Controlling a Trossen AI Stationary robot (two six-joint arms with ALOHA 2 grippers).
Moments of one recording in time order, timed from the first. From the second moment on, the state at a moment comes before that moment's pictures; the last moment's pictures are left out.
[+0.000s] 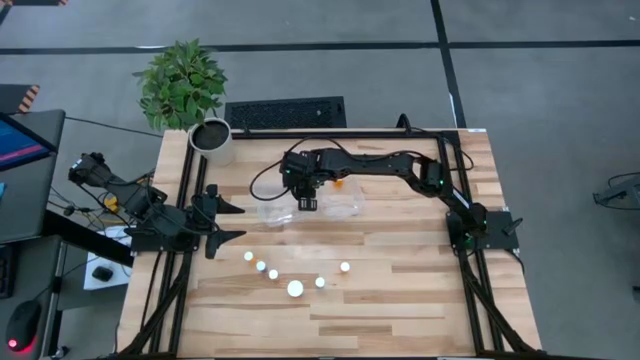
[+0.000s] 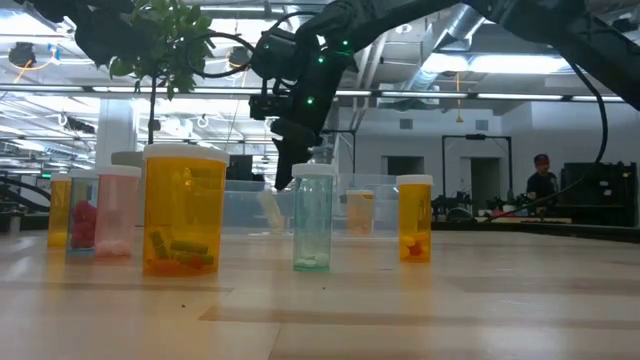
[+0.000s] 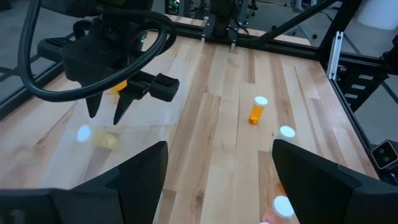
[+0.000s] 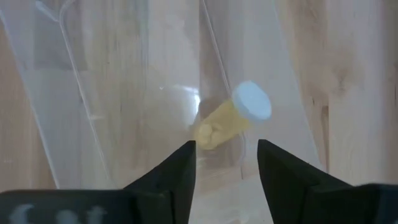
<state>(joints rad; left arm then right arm) -0.54 0.54 0.59 -0.53 -0.58 -0.43 -0.20 2.31 2.05 -0.83 0.10 -0.24</state>
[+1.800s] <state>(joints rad) -0.54 0.54 0.59 -0.56 -0.58 -0.46 -0.18 2.46 2.07 -0.65 0.07 -0.18</state>
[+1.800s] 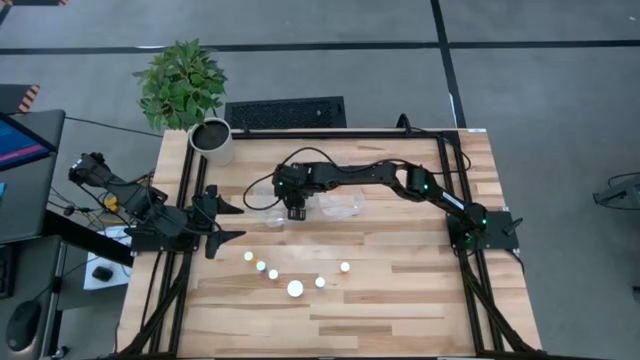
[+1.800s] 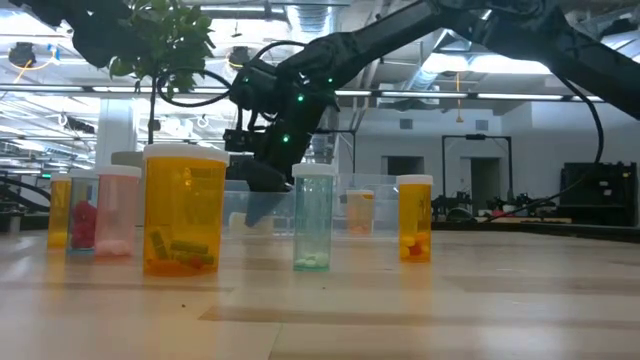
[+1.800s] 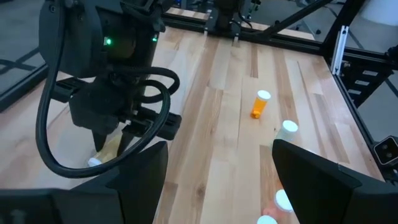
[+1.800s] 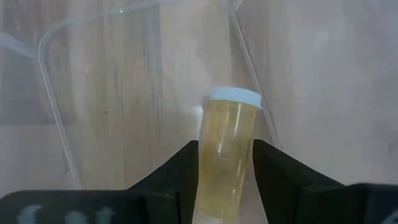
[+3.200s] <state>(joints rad) -0.54 0.54 0.59 -0.56 -0.58 -0.45 -0.17 2.45 2.31 -0.80 -0.02 -0.20</state>
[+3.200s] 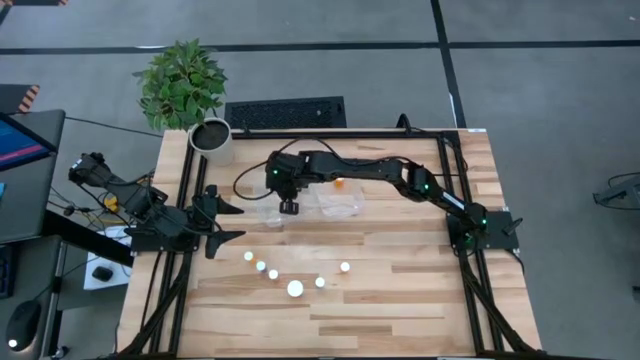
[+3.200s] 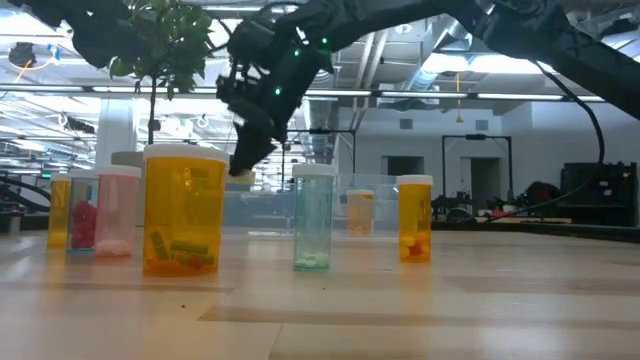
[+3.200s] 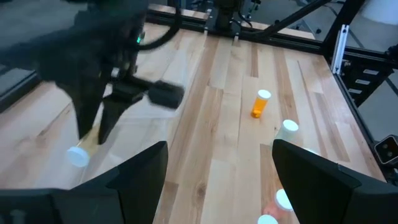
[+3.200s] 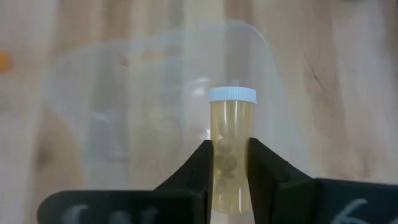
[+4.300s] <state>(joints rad) -0.54 0.54 0.59 -0.56 -0.77 -0.33 0.01 2.23 2.34 -0.55 -0.15 -0.34</state>
